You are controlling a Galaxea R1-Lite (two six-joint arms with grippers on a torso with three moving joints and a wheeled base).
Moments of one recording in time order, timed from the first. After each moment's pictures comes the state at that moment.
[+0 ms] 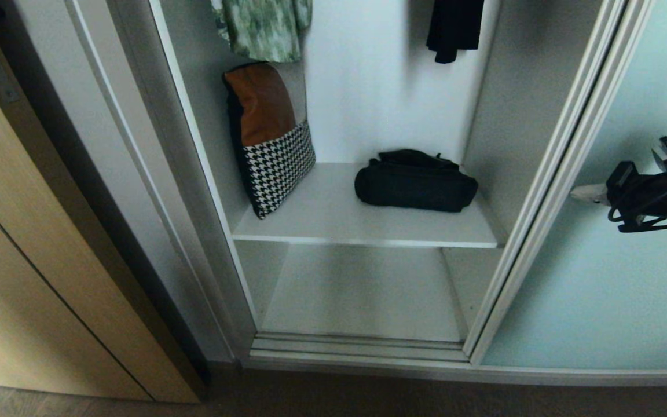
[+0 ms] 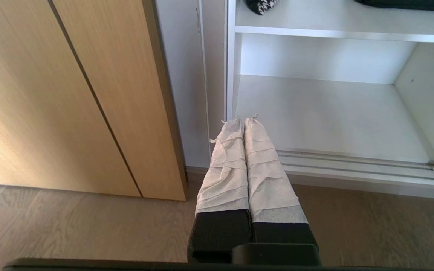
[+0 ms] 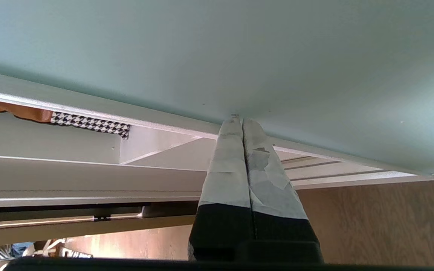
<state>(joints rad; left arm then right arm) 0.02 0.00 0.00 0.00 0.00 0.00 -0.34 1.97 -1.45 -0.16 0.62 0.66</state>
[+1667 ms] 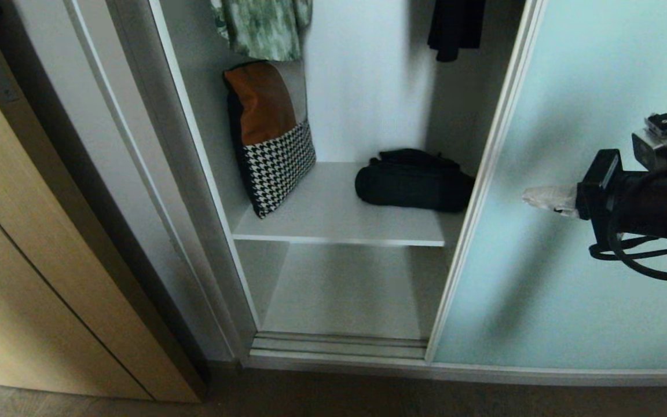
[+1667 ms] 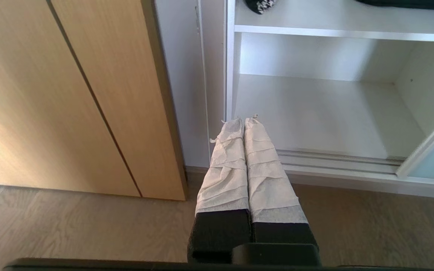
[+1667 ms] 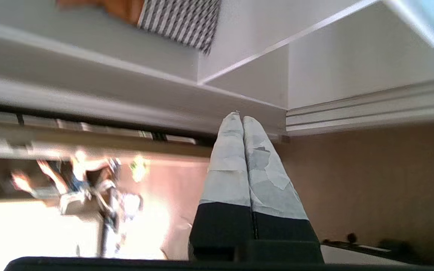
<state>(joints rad) 0.02 0.00 0.00 0.00 0.00 0.00 0.14 1.45 -1.06 -0.14 0.38 0.91</state>
